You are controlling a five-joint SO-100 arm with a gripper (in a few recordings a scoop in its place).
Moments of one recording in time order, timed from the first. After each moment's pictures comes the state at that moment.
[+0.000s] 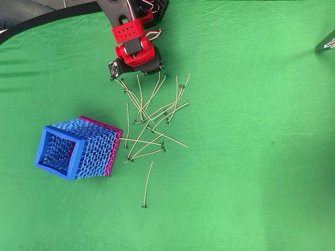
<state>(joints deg) -9.0 118.7 138.5 63.2 -2.7</state>
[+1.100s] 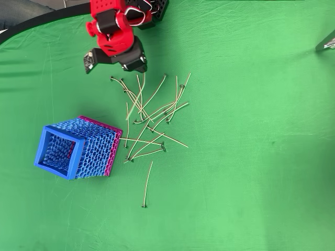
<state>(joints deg) -2.0 133.2 110.7 85.7 -12.1</state>
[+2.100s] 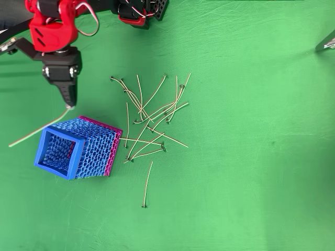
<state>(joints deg) 20.2 108.4 53.9 82.2 -21.4</state>
